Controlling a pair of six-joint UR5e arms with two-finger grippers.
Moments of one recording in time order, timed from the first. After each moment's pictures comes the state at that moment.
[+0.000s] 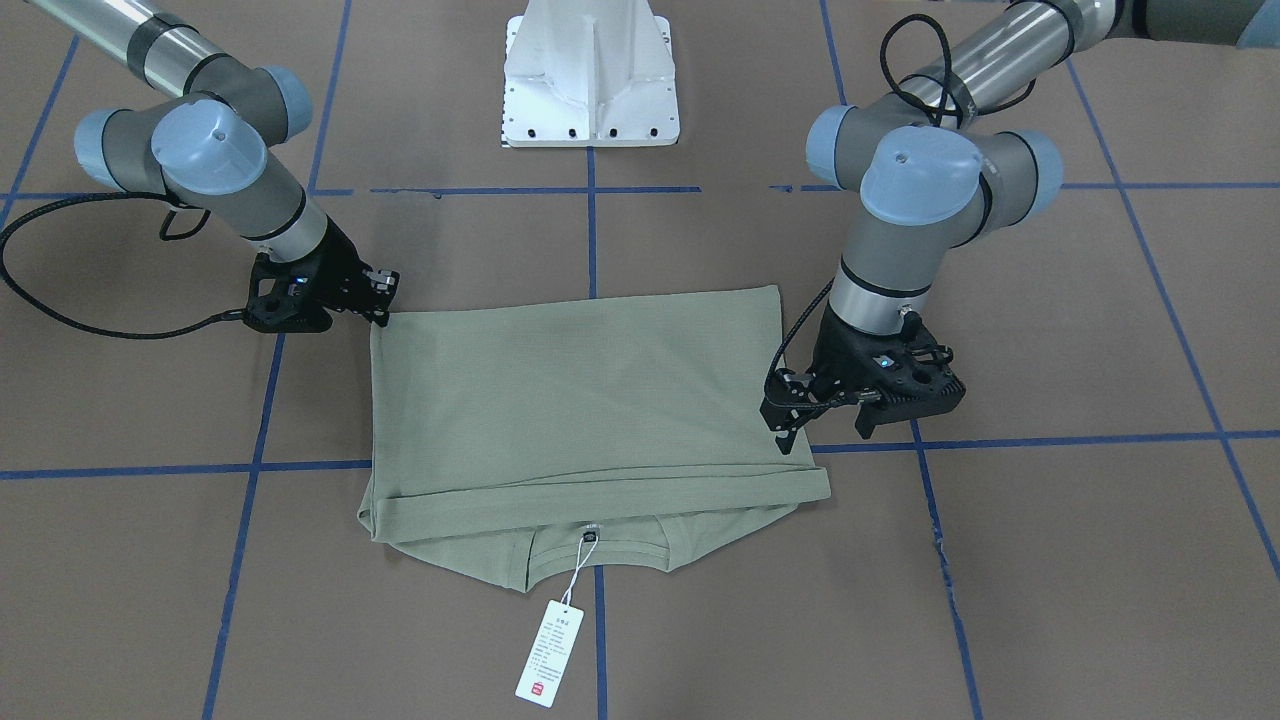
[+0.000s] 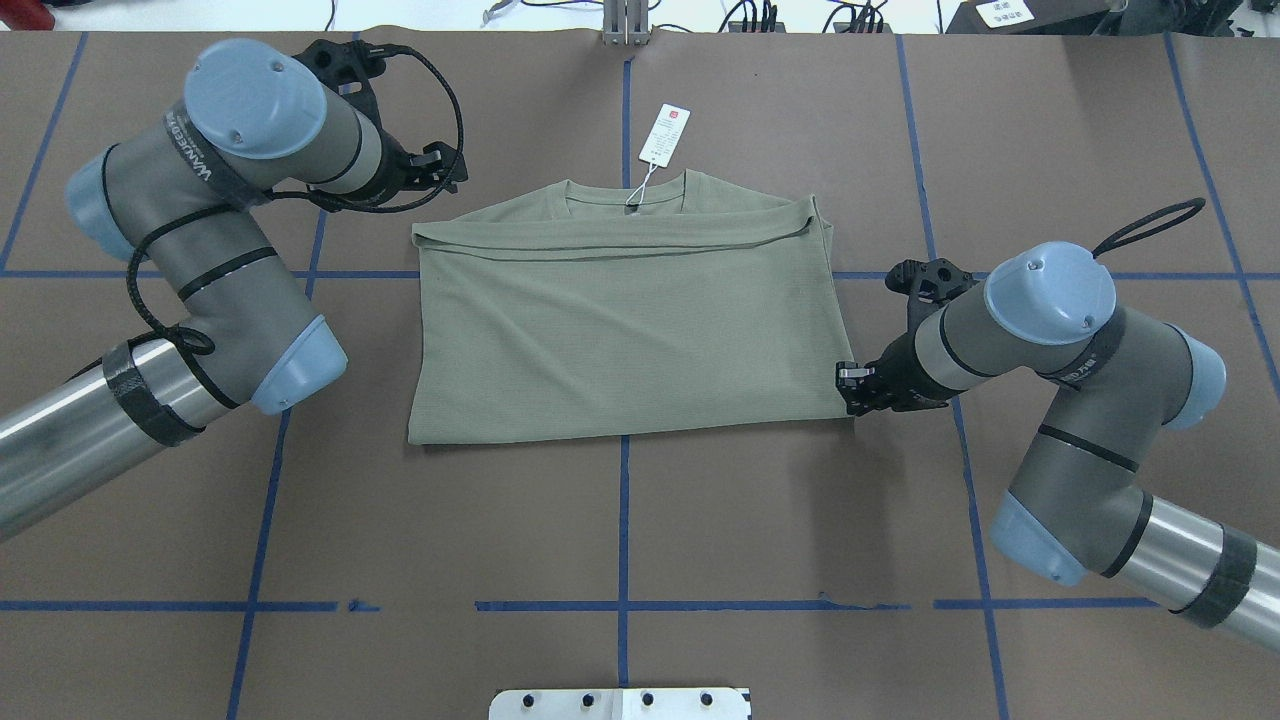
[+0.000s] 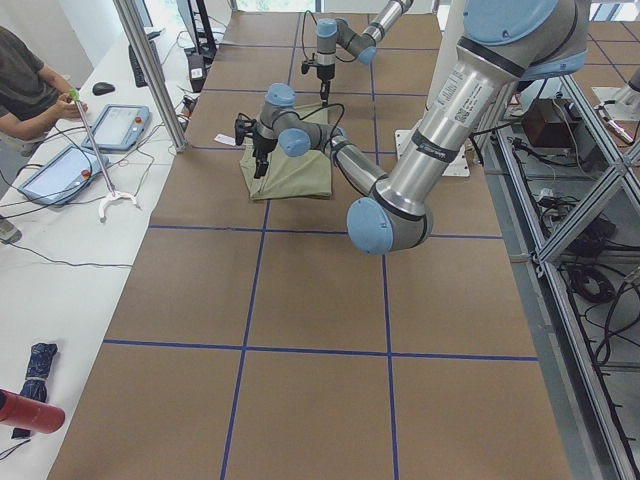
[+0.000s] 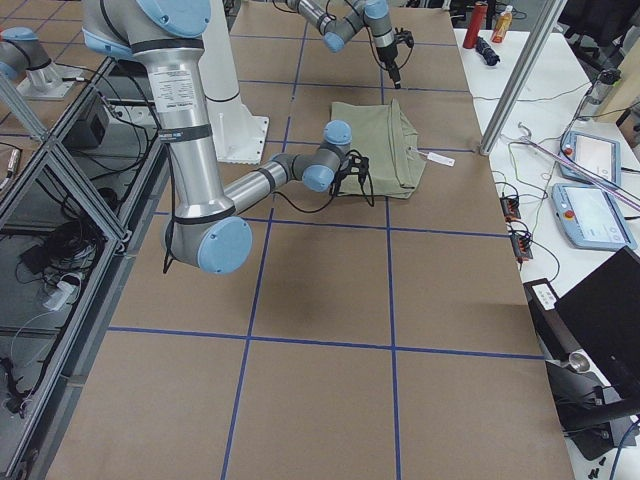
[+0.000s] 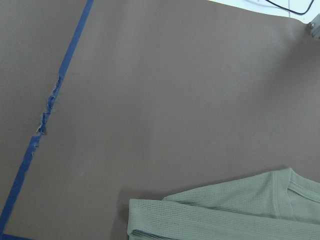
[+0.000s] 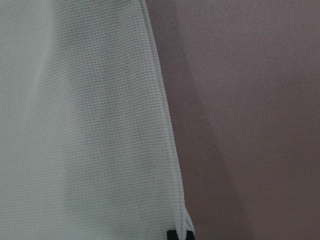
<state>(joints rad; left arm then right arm) -0.79 -2.17 -1.55 -1.89 -1.79 -1.26 0.63 -1.34 1.73 -1.10 2.06 1.31</state>
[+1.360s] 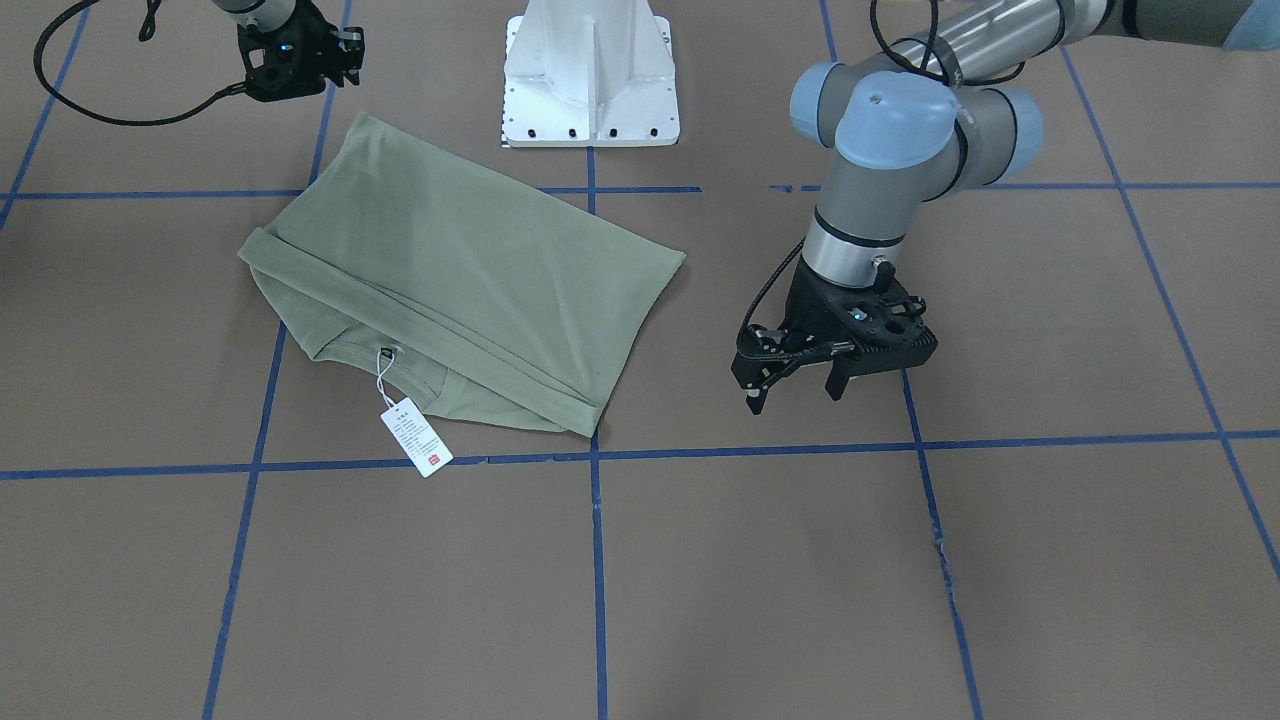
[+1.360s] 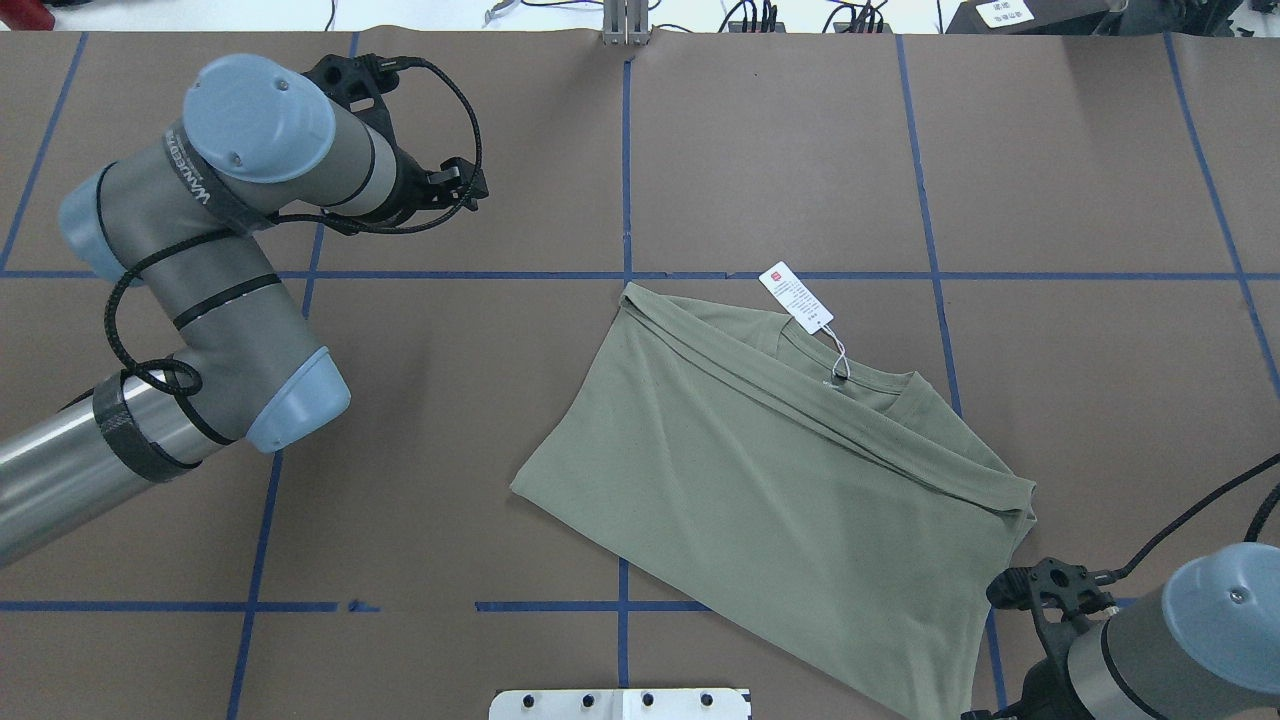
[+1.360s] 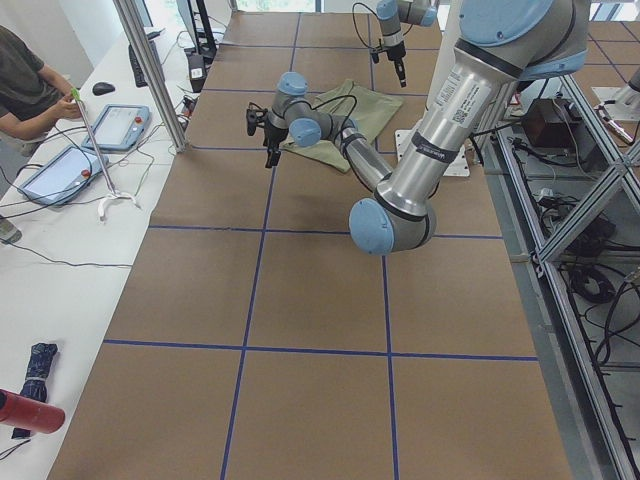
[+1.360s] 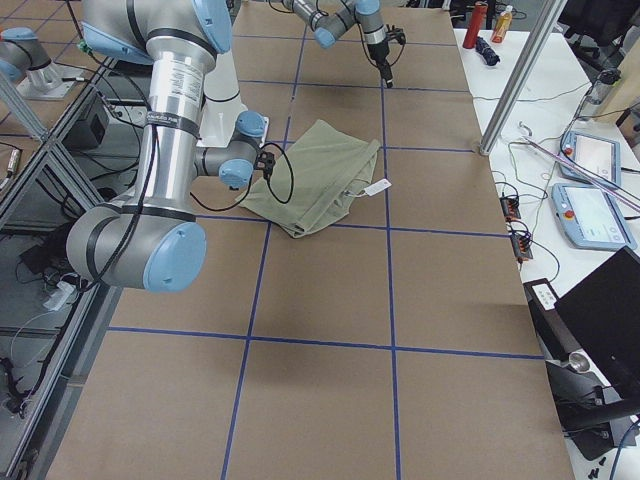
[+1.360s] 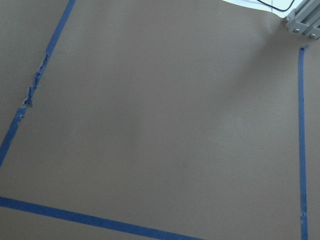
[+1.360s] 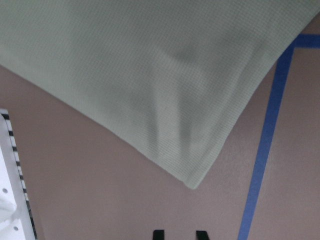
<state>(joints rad) -0.75 -2.15 -1.66 -1.83 -1.79 -1.33 0.15 -1.86 2.27 -1.09 2.06 1.44</state>
